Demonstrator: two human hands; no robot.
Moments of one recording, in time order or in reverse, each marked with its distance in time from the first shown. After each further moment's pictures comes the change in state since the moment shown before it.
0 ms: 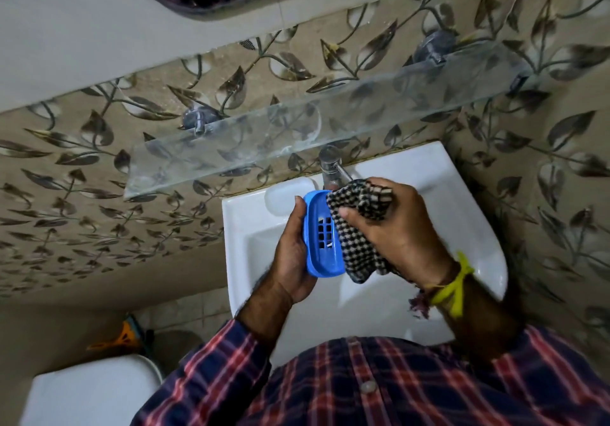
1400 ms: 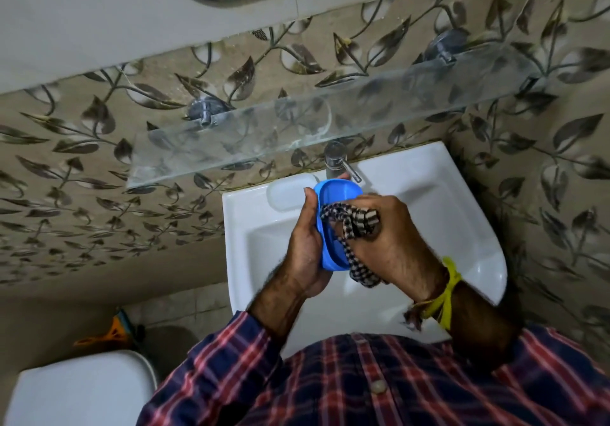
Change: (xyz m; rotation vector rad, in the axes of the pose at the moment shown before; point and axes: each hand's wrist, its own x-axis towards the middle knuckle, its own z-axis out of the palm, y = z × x) left_hand 0.000 0.003 0.012 -0.019 -0.071 0.058; right_hand -0.012 -0.004 0.023 -0.212 -0.115 -0.119
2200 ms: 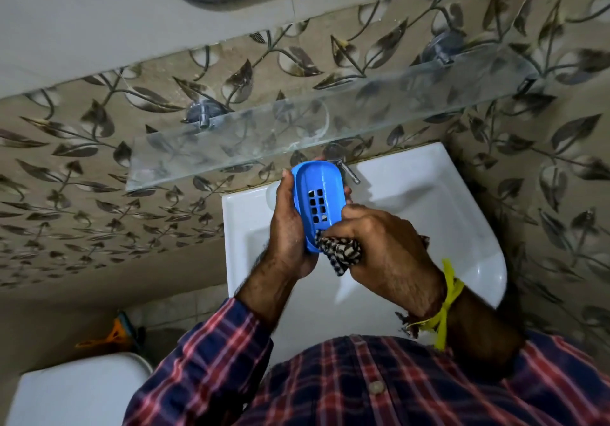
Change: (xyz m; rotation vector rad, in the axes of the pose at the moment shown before) left_hand 0.011 0.020 -0.006 -0.006 0.040 0.086; right_hand -0.011 -0.015 -0.012 -0.363 -0.232 -0.144
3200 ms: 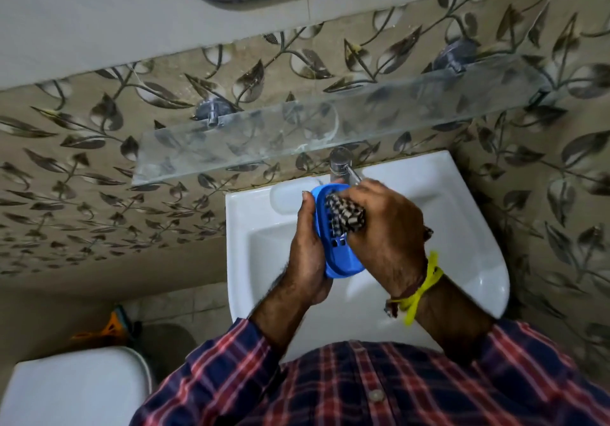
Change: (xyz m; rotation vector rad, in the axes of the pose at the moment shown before) left_hand -0.018 -0.021 0.010 0.012 0.059 0.019; right_hand 0.026 0.002 0.009 -0.014 0.406 0.054
